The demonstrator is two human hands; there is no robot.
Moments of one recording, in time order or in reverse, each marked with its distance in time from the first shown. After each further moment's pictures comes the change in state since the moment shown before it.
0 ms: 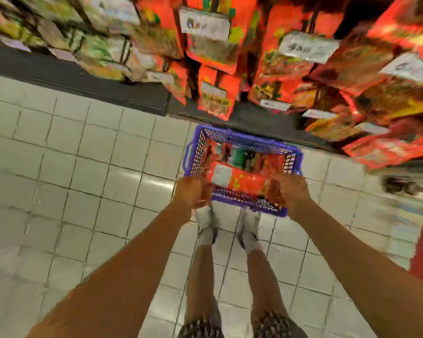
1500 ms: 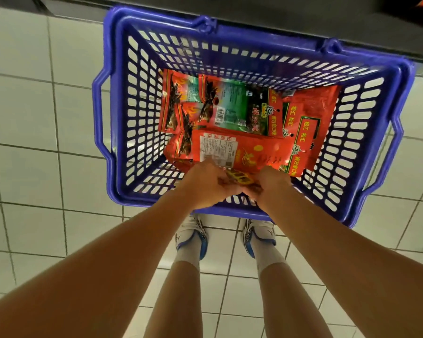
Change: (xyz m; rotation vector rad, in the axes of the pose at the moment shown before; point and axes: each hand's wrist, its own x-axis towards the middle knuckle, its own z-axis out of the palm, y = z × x) left_hand 0.389 -0.155 0.101 1.220 -0.421 0.469; right_hand 0.321 0.211 0.128 0.304 0.132 0.559
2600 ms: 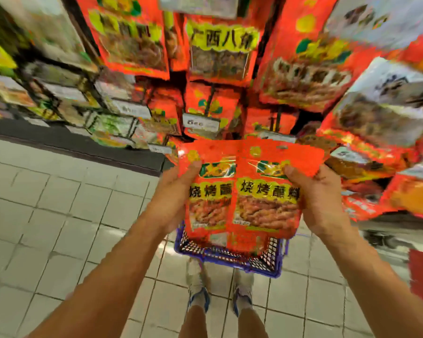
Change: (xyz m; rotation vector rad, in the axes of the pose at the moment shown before) left_hand -0.423 0.246 -0.294 -1.369 0.585 0.271; right_hand -0.564 -0.144 -0.160 -0.030 -0.436 -1.307
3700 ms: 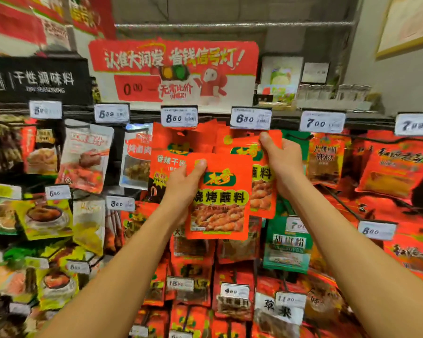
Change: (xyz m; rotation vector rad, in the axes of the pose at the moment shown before) left_hand -0.219 0.416 0.208 0.131 -0.168 1.011; right_hand -0.055 -0.553 -0.012 0.062 0.178 -0.831
